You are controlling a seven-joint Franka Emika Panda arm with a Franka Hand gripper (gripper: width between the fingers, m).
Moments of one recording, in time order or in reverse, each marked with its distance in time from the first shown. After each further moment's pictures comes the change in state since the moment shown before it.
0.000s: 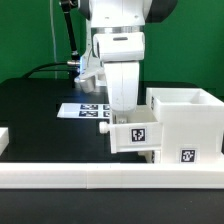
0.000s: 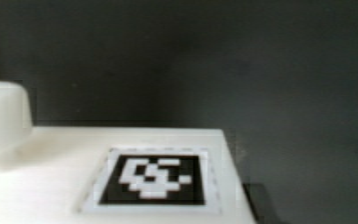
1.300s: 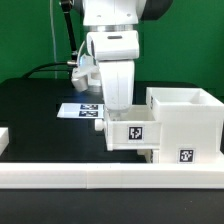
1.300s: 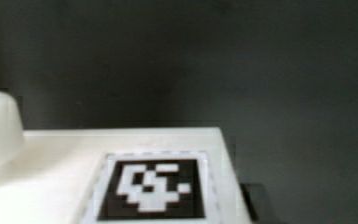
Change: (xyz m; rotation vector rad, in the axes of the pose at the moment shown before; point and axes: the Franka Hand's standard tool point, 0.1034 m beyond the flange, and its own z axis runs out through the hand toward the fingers) arm -0.013 0.000 -0.004 0.016 0.000 -0.041
